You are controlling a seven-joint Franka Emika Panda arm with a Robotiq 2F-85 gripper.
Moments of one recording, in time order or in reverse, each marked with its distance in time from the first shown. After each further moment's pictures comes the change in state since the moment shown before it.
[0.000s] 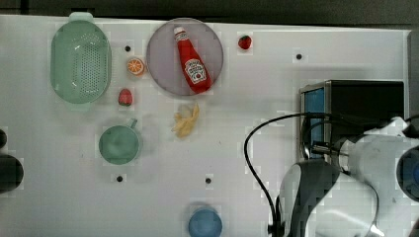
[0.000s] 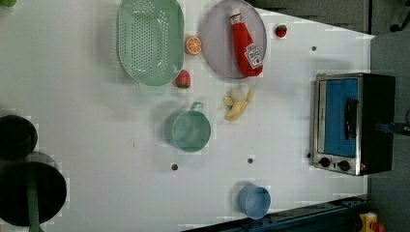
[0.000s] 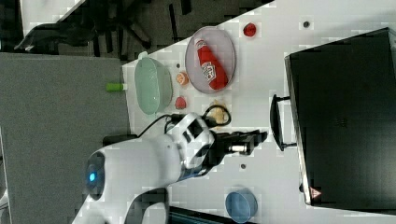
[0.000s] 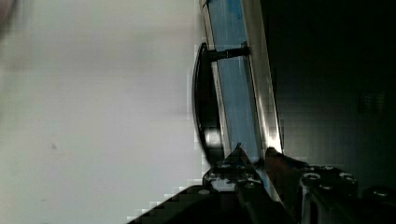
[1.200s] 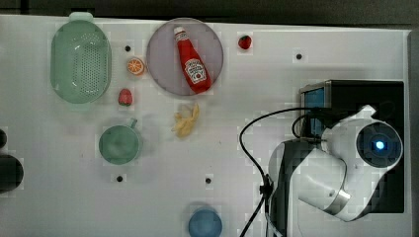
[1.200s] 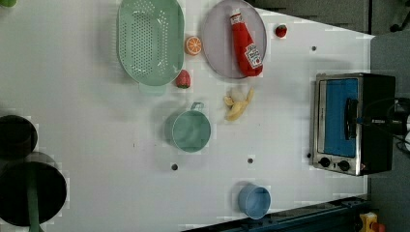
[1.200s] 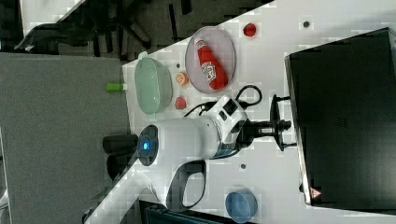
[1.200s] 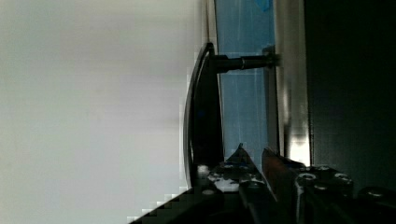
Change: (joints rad) arm 0.005 0.214 -0.007 -0.018 0.019 0.190 -0.071
